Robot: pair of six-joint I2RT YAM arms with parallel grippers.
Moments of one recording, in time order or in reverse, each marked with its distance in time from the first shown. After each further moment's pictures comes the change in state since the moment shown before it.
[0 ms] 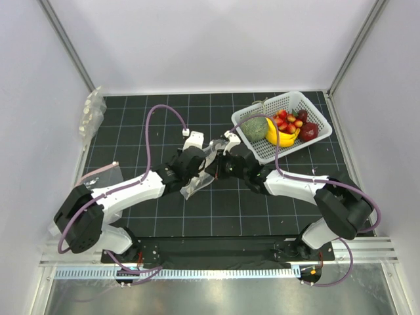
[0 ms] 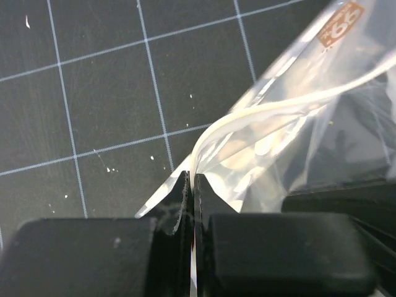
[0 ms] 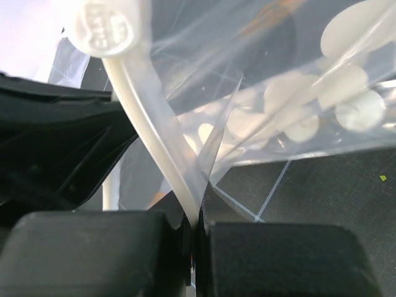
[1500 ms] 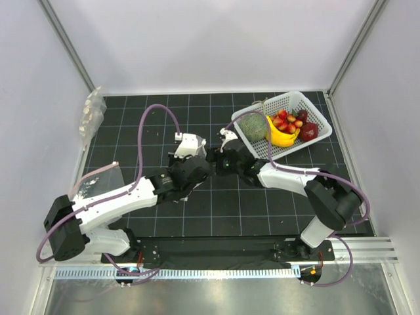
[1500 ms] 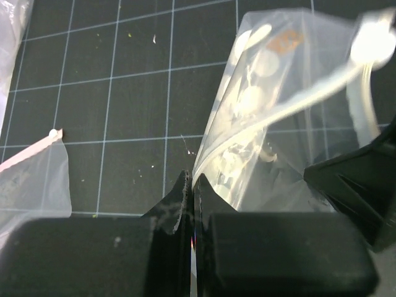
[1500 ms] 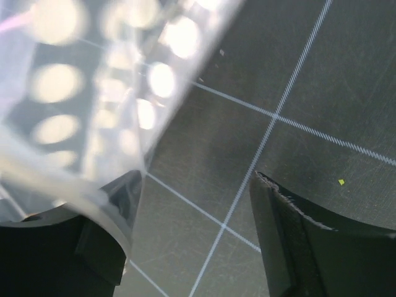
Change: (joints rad) left arm -0.158 -0.126 0.097 -0.338 -0.427 -0.142; right arm -0.026 0.114 0.111 -0.140 0.050 -0.051
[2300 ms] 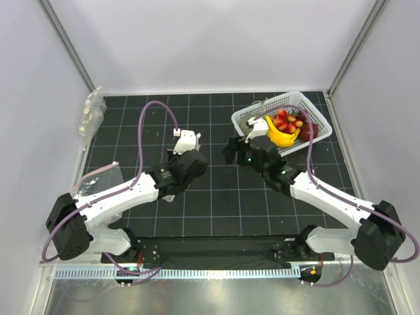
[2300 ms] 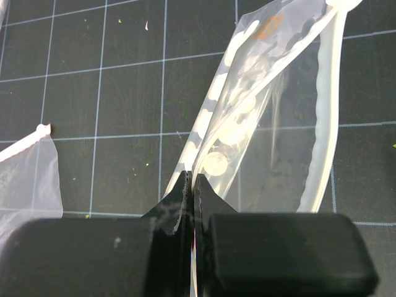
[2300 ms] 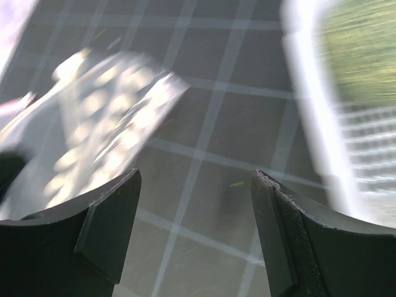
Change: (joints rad) left arm 0.076 0.047 0.010 0.015 0.097 0.017; right arm -0.026 -0.418 -0.045 -0.173 0.272 -0.137
